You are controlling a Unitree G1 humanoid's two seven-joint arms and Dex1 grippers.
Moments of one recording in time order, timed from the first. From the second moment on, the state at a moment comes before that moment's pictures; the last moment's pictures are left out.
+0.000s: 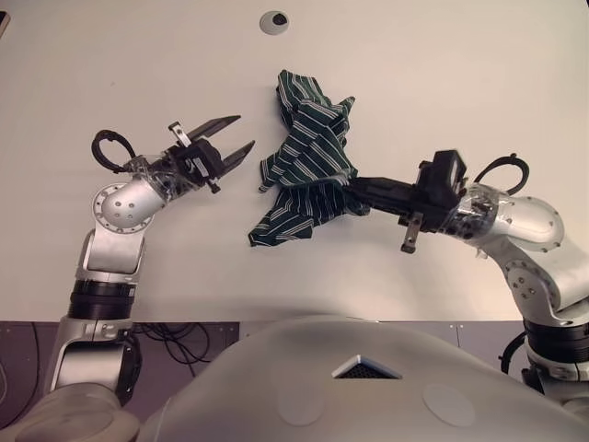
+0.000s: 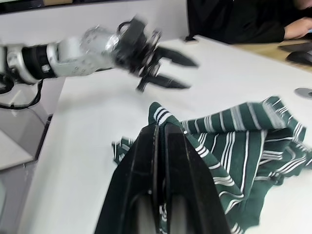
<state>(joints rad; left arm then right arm) 0.06 0.64 -0.09 -0.07 0.04 -0.35 -0.70 0.11 -0.60 0.08 -0.61 0.65 0.49 0.80</state>
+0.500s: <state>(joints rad) 0.04 0.60 -0.27 -0.10 0.09 -0.34 -0.77 0.01 -0.59 -0.03 -0.64 0.87 0.57 0.68</state>
